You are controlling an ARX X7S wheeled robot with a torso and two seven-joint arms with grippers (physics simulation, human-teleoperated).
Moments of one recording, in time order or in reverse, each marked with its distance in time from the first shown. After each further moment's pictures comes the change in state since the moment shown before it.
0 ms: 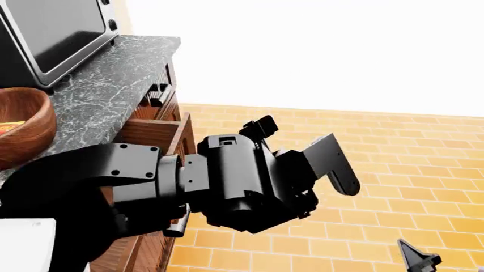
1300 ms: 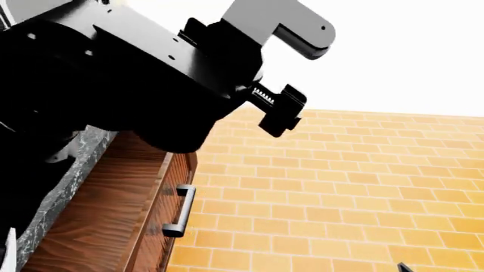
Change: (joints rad) left arm -0.162 -0.259 -0.615 0.121 -0.424 -0.222 -0.245; right arm -0.251 0.283 0.065 -0.750 -0.078 -0.517 0.145
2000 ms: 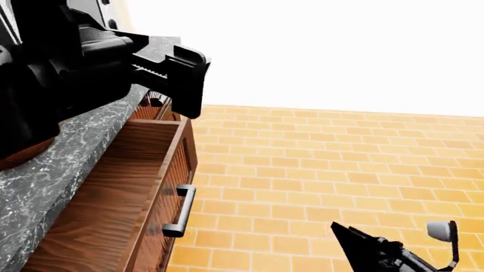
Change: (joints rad) left arm 0.123 -0.433 -0.349 0.251 -0.272 0.057 0.082; right arm 0.299 0.287 -0.039 -0.761 -0.514 0.046 0.472
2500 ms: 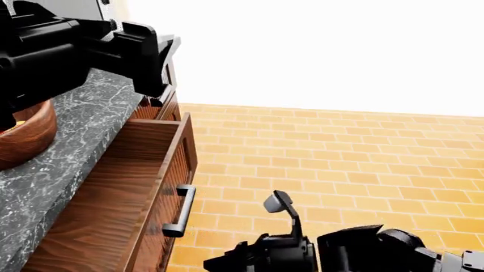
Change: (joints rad) left arm 0.074 -0.101 -0.126 0.007 0.083 0.023 0.113; right arm 0.461 -0.605 -0.057 0.318 -0.071 0.876 0.036
